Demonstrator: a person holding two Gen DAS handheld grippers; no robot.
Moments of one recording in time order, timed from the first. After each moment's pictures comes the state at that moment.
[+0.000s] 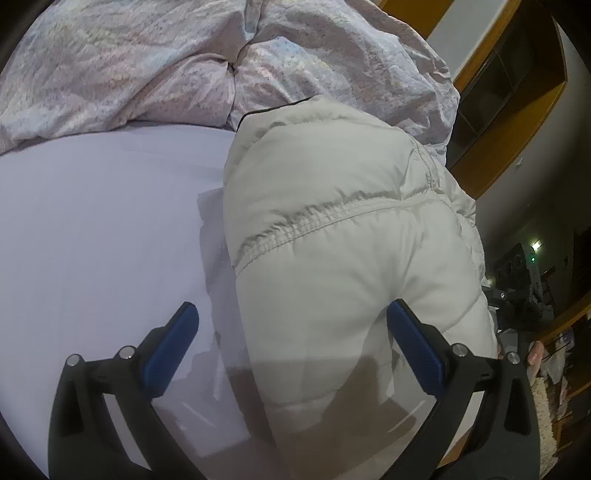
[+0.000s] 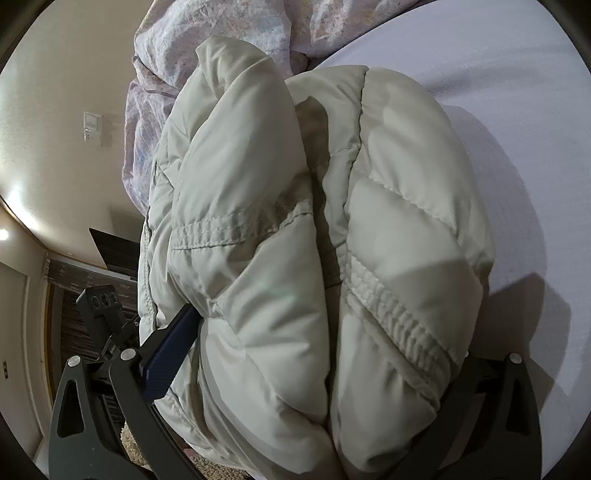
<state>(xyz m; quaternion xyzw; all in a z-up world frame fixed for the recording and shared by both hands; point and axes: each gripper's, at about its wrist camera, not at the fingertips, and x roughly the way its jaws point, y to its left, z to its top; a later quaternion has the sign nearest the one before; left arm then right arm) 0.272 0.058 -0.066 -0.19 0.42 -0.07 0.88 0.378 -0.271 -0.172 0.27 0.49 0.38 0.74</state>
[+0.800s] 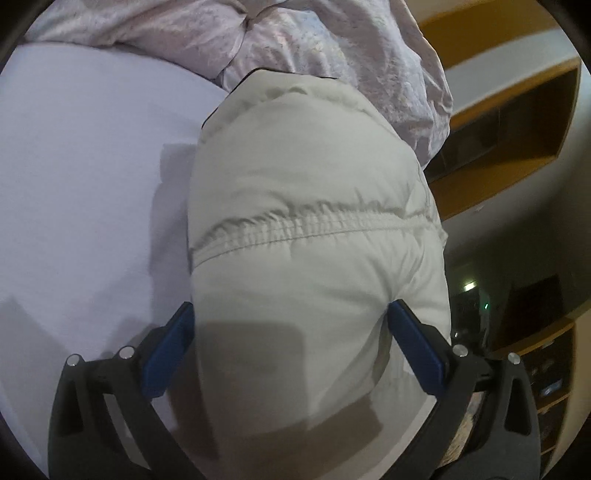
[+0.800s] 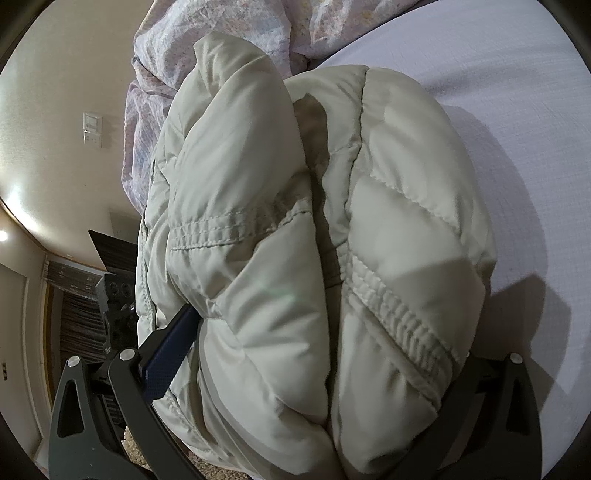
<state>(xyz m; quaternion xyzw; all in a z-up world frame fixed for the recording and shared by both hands) 0.295 0.072 -0.104 -0.36 0.42 -0.15 0.82 0.379 -0.270 -0.172 0.27 0.49 0.37 0.74</state>
